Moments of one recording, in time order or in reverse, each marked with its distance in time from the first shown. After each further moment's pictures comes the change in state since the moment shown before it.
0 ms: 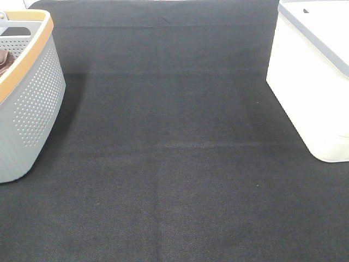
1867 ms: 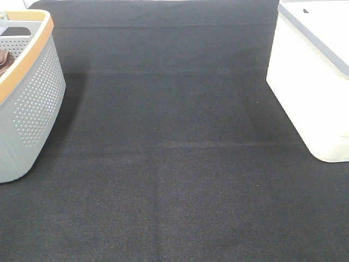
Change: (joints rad) left arm 0.000 0.000 0.000 0.000 0.000 0.000; right arm 0.000 0.000 0.000 0.000 0.000 0.000
